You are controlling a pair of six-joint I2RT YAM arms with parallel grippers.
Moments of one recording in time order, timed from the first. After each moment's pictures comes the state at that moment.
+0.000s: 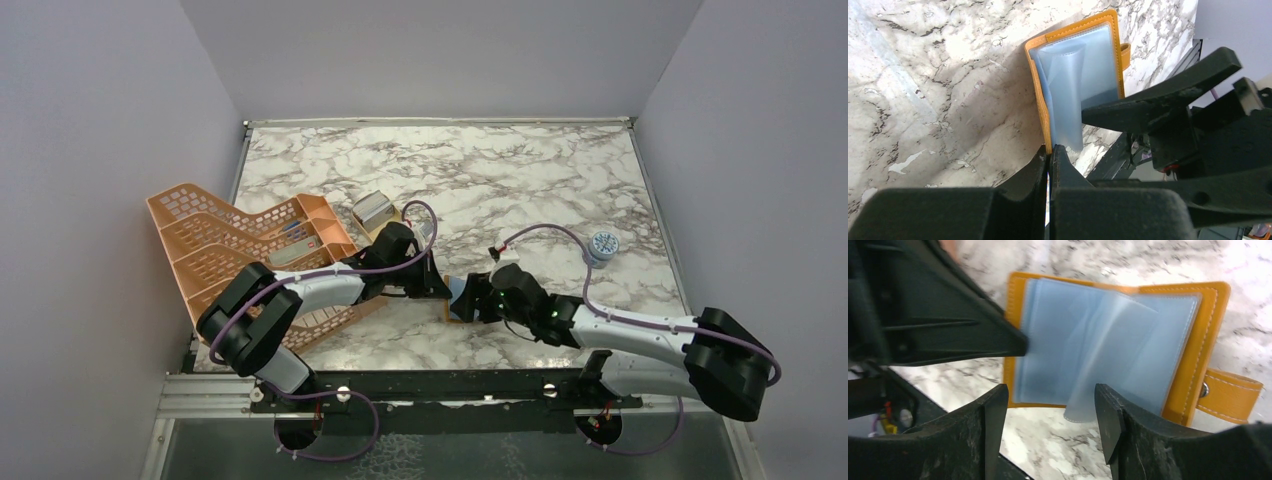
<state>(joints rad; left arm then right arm) -0.72 1.52 0.66 0.16 0.48 -0.82 0.96 1.16 0.44 0.06 0.15 0.77</state>
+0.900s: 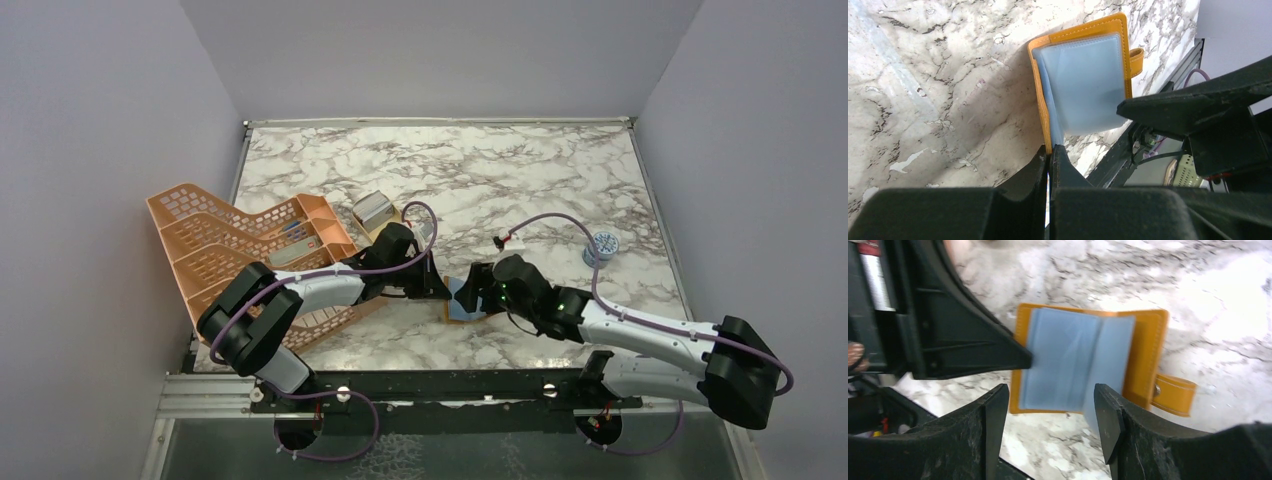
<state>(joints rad) -0.72 1.52 0.65 0.16 0.48 -0.82 0.96 1.09 0.53 -0.08 0.22 0.74</state>
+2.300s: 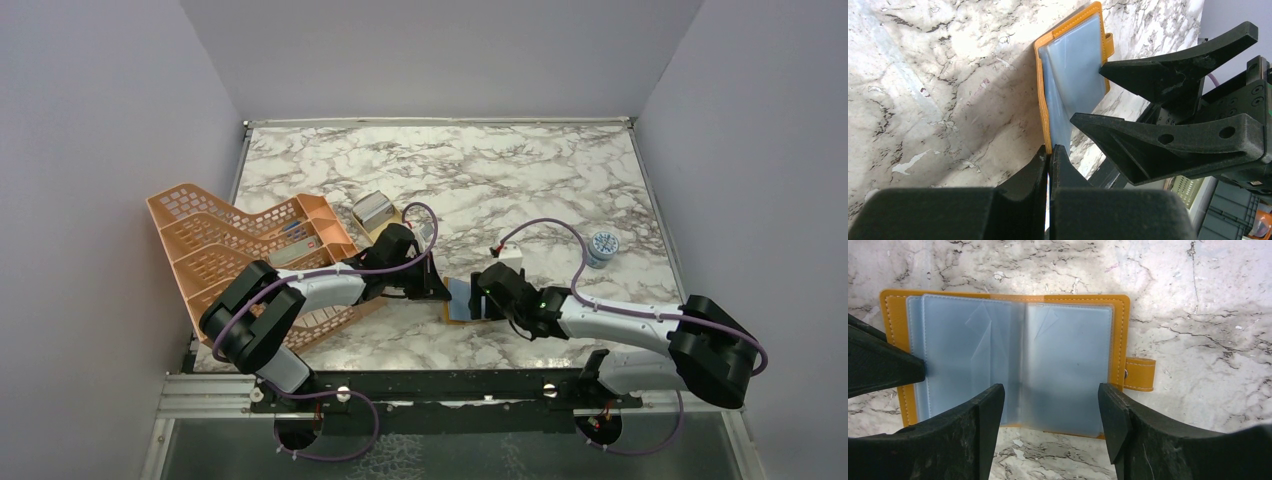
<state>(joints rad) -0.72 1.54 0.65 0.16 0.48 -0.82 0.96 1.25 0.52 -0.17 0.39 0.71</state>
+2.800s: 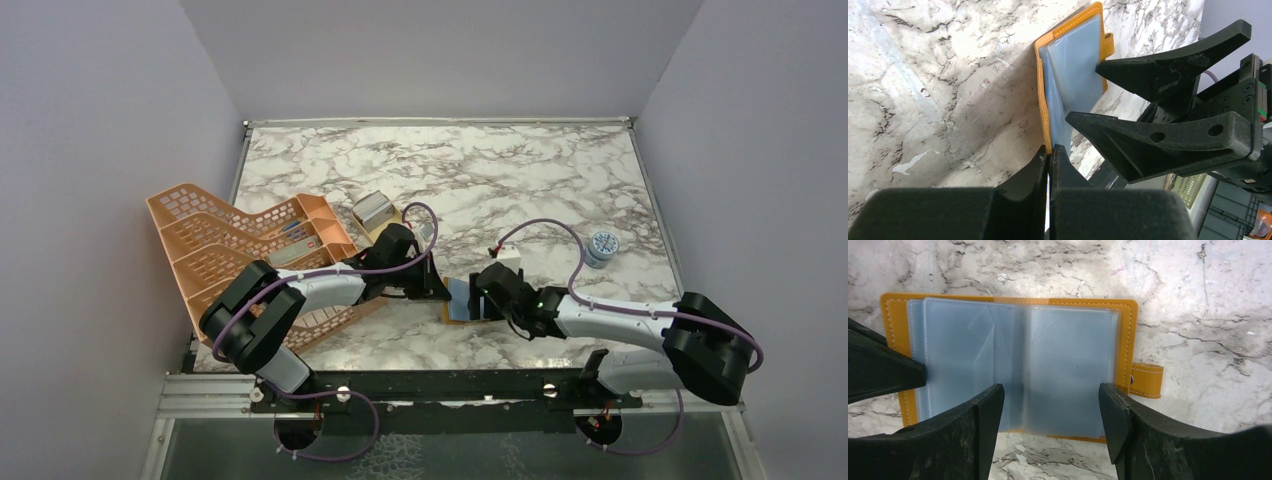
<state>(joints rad) -0.72 1.54 0.65 0.16 0.48 -0.82 0.96 1.27 0.52 -0.15 0.38 0.71</state>
